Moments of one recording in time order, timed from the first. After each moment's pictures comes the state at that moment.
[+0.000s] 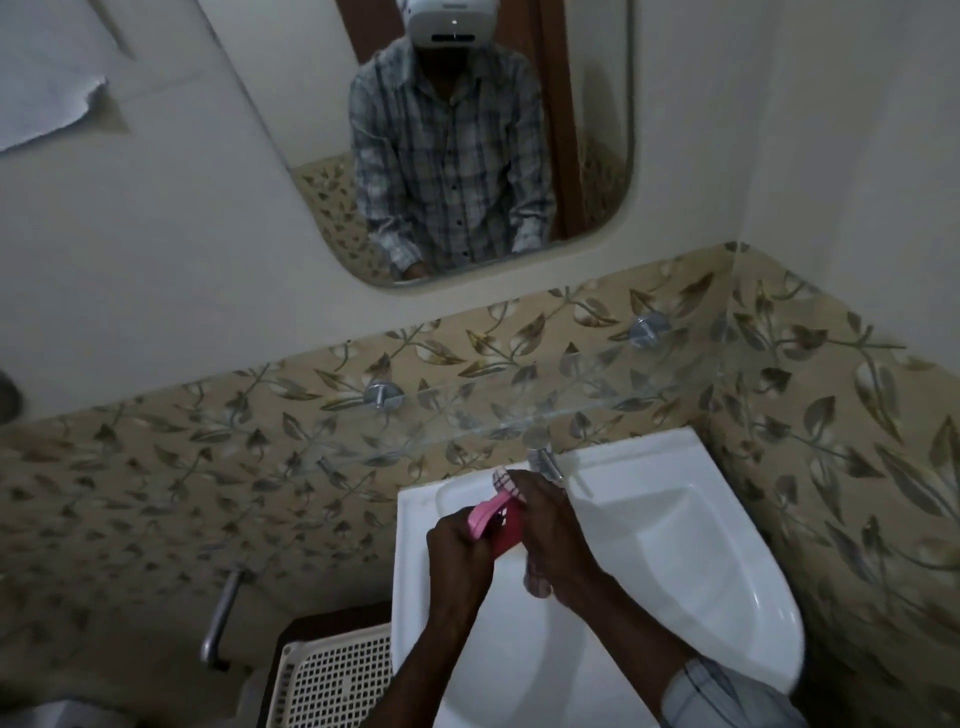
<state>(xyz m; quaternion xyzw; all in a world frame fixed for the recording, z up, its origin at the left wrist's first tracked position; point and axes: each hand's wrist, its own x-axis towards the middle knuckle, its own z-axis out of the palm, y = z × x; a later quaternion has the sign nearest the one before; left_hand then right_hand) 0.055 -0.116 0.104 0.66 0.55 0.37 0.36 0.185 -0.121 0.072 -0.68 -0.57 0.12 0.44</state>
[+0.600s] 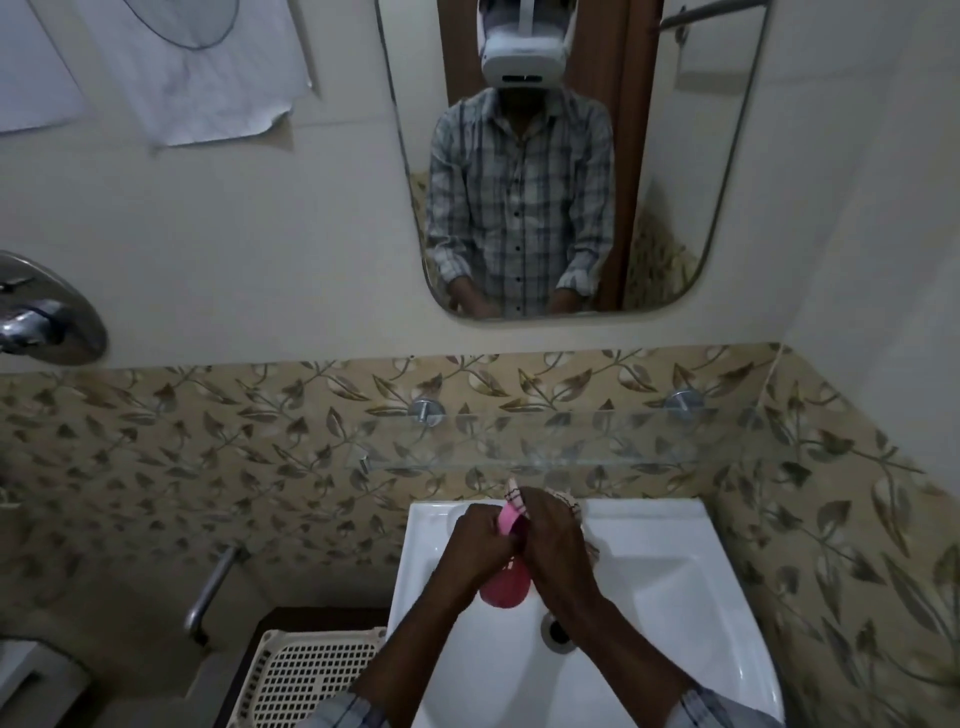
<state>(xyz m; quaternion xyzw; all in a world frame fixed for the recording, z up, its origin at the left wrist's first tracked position) 0.050 -0.096 0.158 0.66 0.54 0.27 0.45 0.164 -0.122 0.128 -0.68 -0.63 0.15 0.35</state>
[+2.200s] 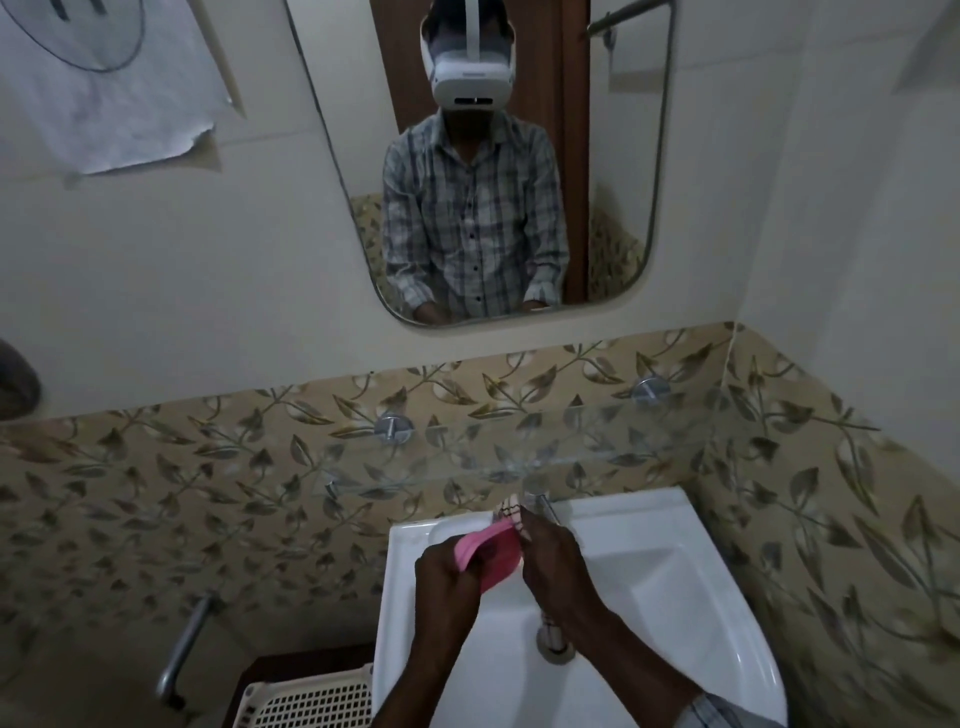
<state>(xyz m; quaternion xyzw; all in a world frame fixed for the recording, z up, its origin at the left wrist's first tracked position) 0.043 -0.115 0.123 0.63 0.47 0.44 0.43 0.185 -0.134 0.114 -0.69 -0.58 0.19 0.40</state>
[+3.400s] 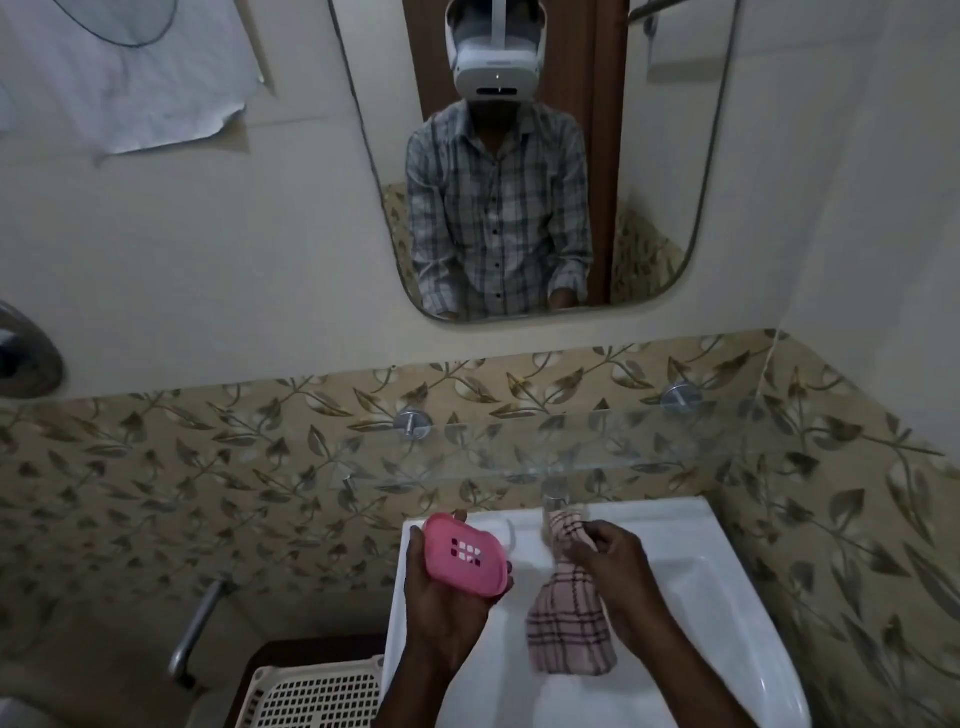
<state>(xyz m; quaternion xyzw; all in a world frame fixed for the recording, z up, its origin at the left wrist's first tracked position) 0.024 -0.087 0.087 0.13 0.29 0.49 0.81 0.218 -0.139 0.113 -0.67 -0.33 0.41 0.52</state>
